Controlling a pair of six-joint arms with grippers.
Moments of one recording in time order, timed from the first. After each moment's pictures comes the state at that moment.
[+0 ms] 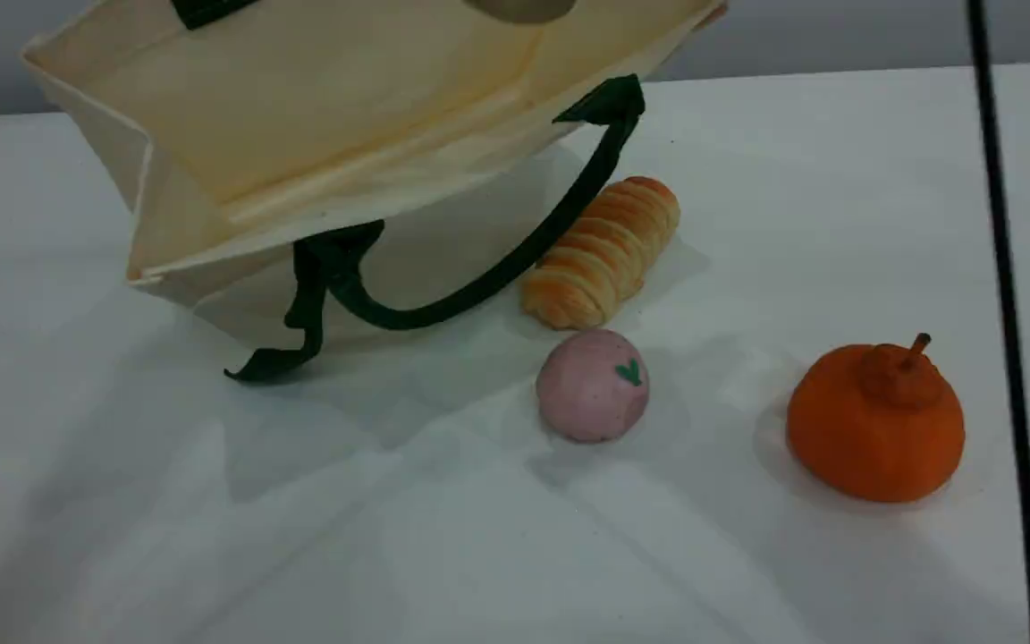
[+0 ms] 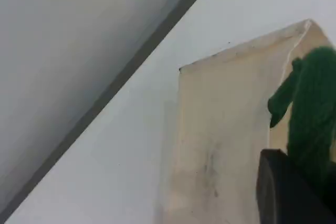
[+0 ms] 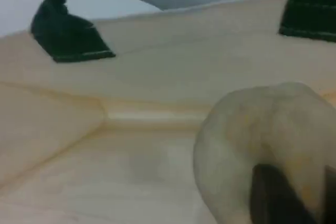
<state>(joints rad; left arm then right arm) -0.33 1.87 -2.16 -0.24 1.22 0.59 0.70 1.67 -0.95 0.37 -0.13 -0.32</state>
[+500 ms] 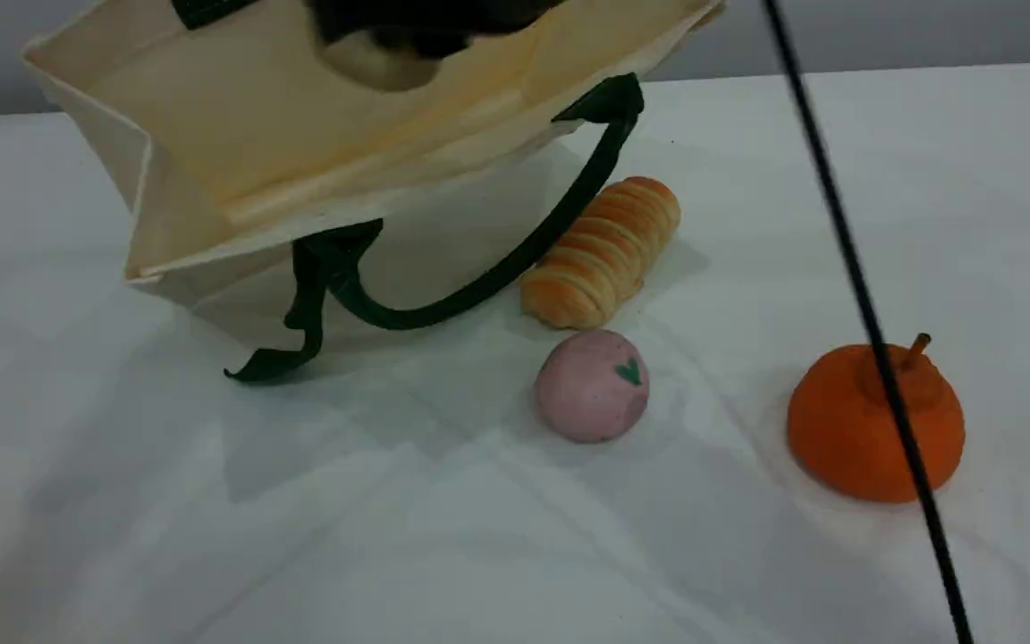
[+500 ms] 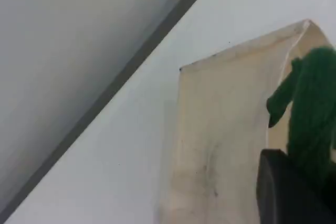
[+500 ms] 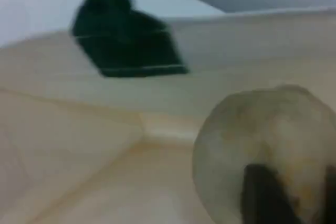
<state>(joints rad) -0.33 1.87 -2.16 -0.24 1.22 0.59 0.77 1.92 -1.18 0.36 -0.14 -0.32</state>
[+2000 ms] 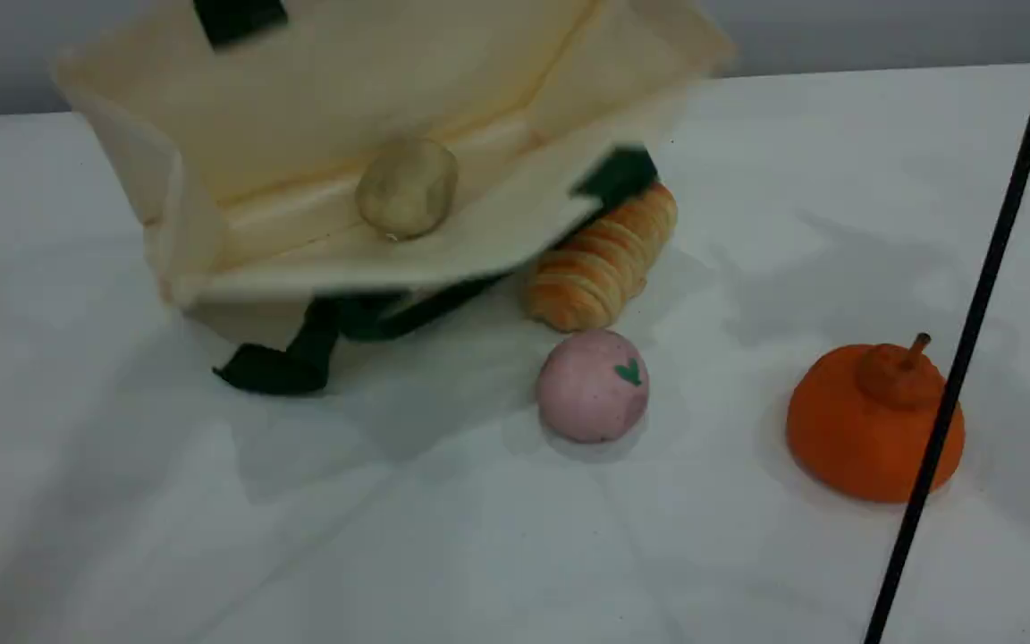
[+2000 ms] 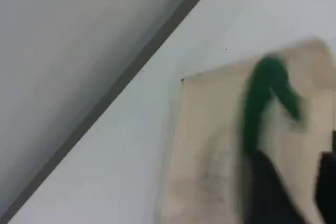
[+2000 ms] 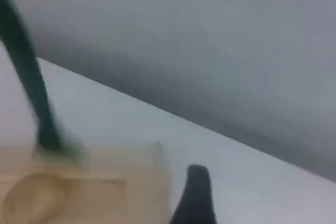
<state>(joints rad) -0.33 1.87 -2.17 -0.25 1.21 0.59 0.32 1.54 -1.21 0.32 0.27 -0.43</state>
